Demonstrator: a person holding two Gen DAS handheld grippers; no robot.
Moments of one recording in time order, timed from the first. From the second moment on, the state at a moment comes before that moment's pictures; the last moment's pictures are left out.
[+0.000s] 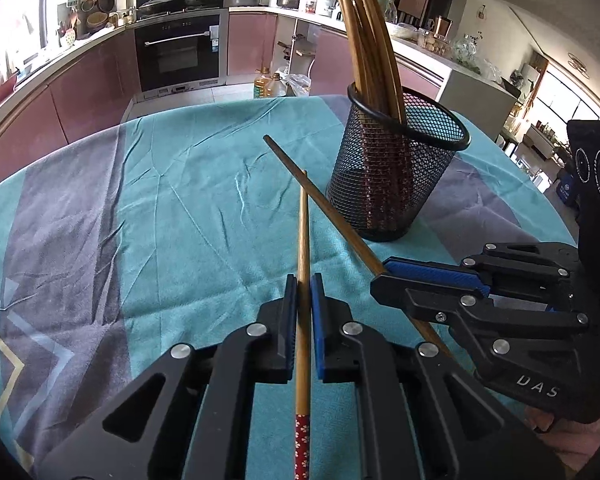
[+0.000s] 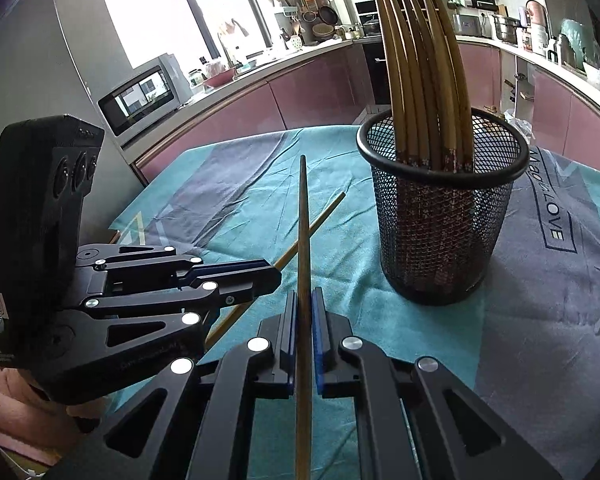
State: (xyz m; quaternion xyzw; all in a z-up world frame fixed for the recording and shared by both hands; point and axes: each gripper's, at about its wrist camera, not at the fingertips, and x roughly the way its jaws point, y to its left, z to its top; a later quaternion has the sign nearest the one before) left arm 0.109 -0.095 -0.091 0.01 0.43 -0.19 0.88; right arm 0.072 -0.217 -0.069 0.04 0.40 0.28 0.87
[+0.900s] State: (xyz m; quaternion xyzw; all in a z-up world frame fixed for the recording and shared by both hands) left arm 0.086 -0.065 -0.047 -0.04 0.38 -0.23 0.89; right arm 0.056 -0.252 -0.030 0.06 0.35 0.29 0.89
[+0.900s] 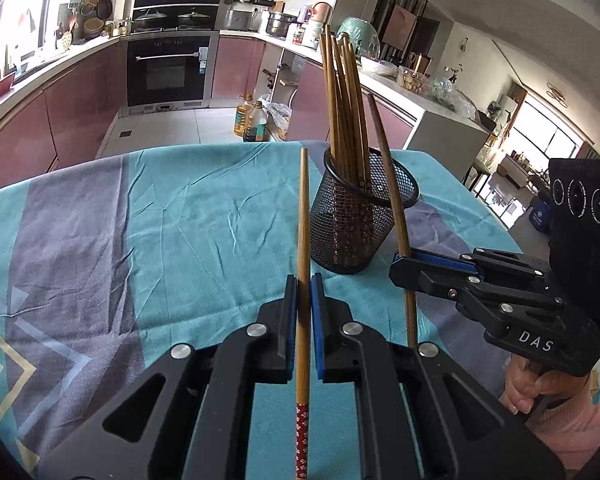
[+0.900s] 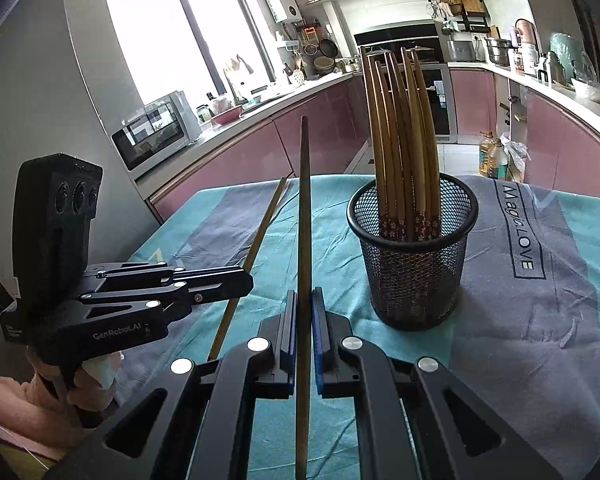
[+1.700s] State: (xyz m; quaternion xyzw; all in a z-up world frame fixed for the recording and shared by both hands) left arm 0.081 -0.059 -0.025 -0.04 0.36 -0.25 0.90; right arm 0.050 -0.261 -0.002 0.07 0.31 0.28 0.91
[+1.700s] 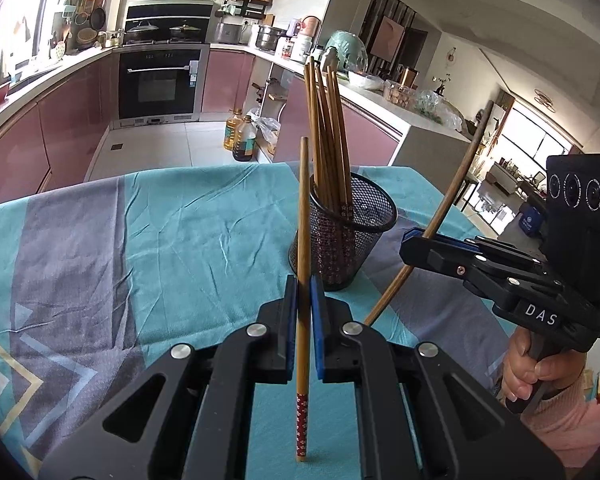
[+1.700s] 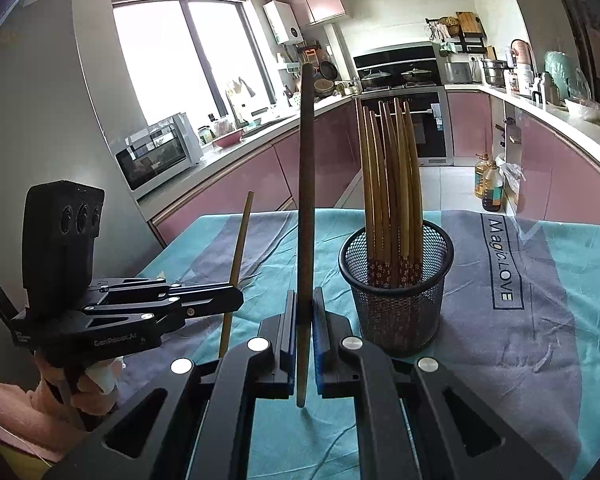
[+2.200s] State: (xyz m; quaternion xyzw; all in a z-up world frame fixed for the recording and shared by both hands) left arm 0.078 -0.060 -0.013 -0.05 0.35 -0.26 0.90; right arm 0.052 -0.266 0.007 0.07 0.30 0.28 0.91
